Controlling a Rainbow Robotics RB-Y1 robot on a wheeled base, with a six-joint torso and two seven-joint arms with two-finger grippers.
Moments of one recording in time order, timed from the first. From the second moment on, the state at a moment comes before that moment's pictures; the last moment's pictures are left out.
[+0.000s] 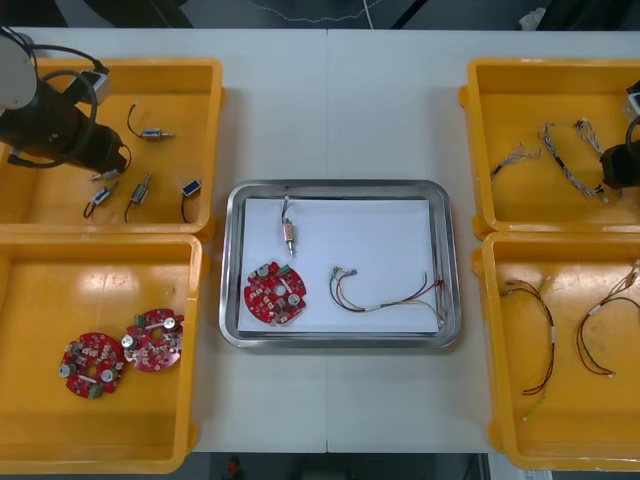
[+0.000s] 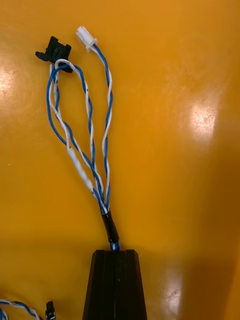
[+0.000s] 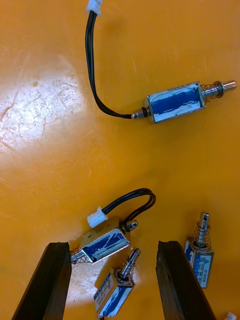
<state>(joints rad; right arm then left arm) -1.02 -0.70 -0.31 -0.39 -0.52 1.00 2.25 -0.84 0.82 -0.29 -1.10 0.90 1.26 -1.71</state>
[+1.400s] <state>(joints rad) -0.93 -0.70 -0.32 -1.38 -0.53 1.91 2.20 -0.80 0.81 -0.35 -1.06 0.91 1.09 -1.75</state>
